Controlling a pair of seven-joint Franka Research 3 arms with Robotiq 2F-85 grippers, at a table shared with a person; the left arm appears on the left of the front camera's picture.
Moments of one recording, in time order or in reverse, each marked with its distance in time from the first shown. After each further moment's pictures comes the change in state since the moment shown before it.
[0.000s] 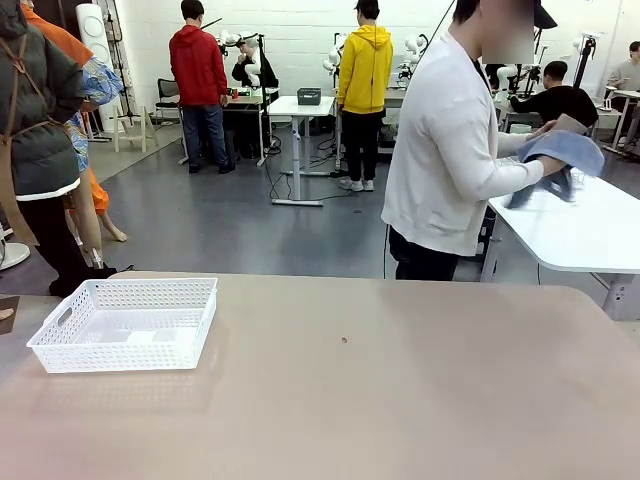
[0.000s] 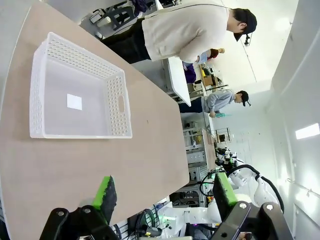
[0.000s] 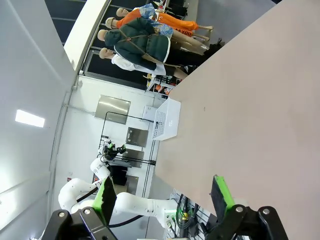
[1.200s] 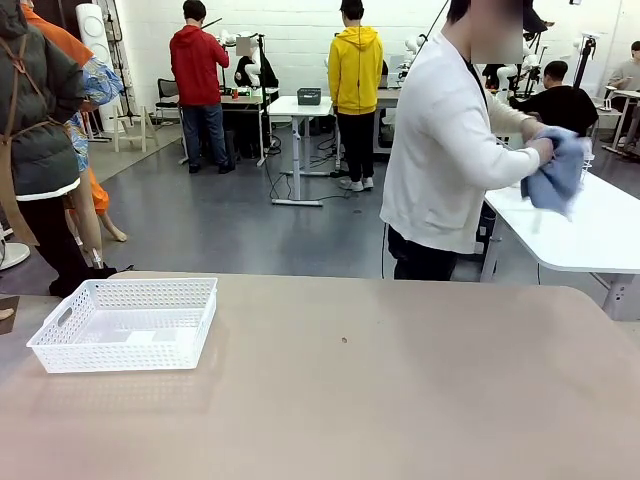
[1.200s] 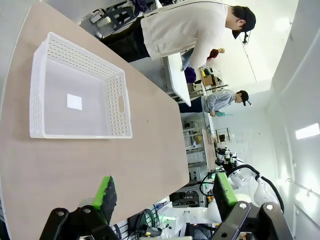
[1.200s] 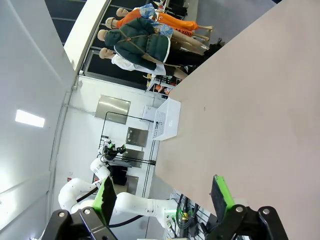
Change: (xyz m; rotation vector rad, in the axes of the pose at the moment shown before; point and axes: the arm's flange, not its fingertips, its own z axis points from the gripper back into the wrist) left arm 0.000 0.000 0.000 0.000 0.000 0.000; right arm 0.000 0.000 0.000 0.000 0.000 0.000
